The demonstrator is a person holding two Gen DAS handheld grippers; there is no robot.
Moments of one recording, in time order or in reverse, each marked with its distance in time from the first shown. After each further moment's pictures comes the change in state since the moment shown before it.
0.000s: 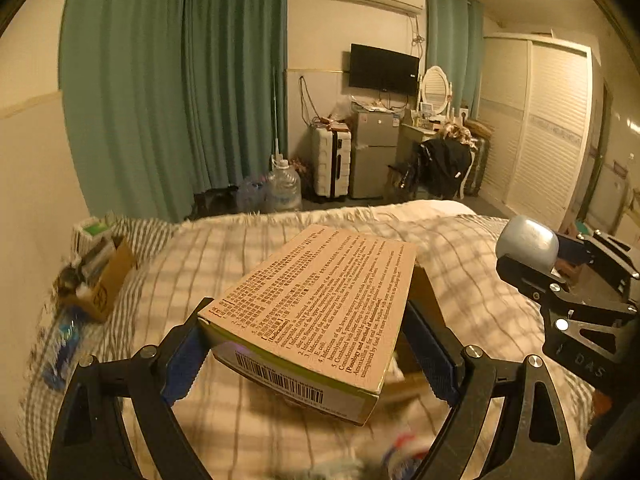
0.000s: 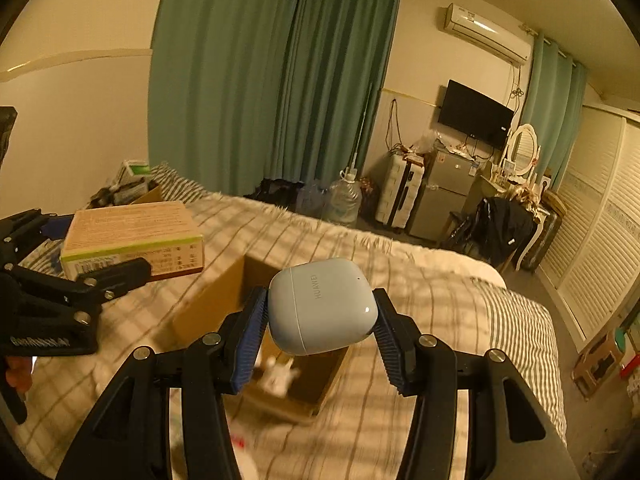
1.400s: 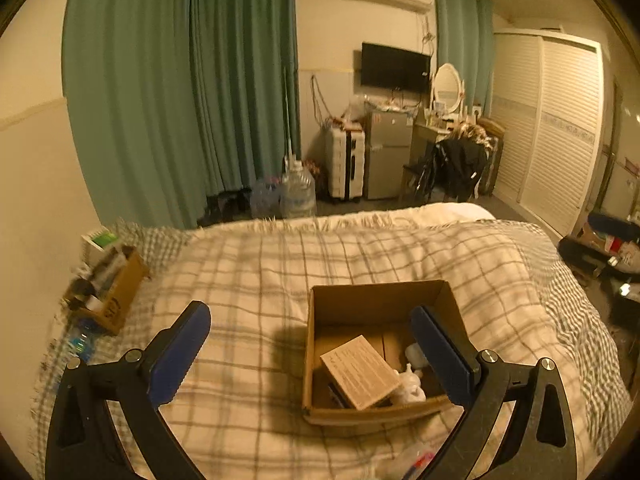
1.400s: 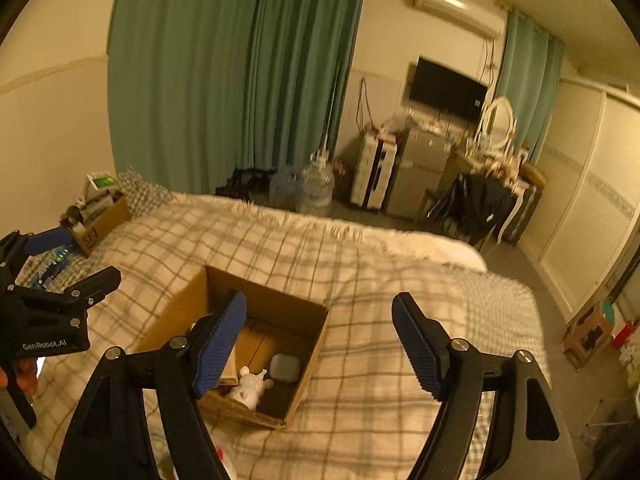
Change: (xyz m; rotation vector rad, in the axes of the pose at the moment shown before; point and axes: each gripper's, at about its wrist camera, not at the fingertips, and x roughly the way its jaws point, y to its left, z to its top) left arm -0.008 0.016 0.015 0.008 -0.007 0.056; right arm -0.009 -0.038 0.022 0.073 0.058 -0.078
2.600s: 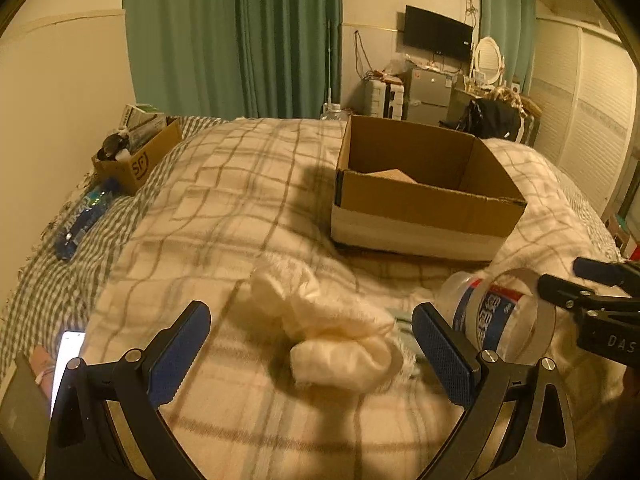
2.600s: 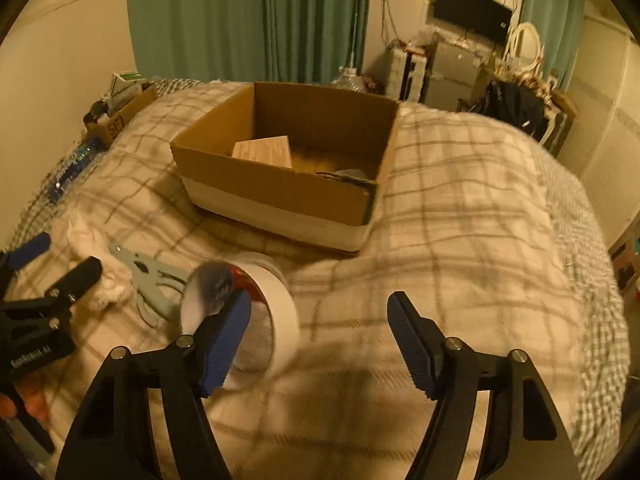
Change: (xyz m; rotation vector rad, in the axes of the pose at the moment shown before) left arm 0.007 -0.002 -0.209 -0.124 0.142 0.104; right arm 0.048 0.061 -0.206 0.058 0.283 0.136
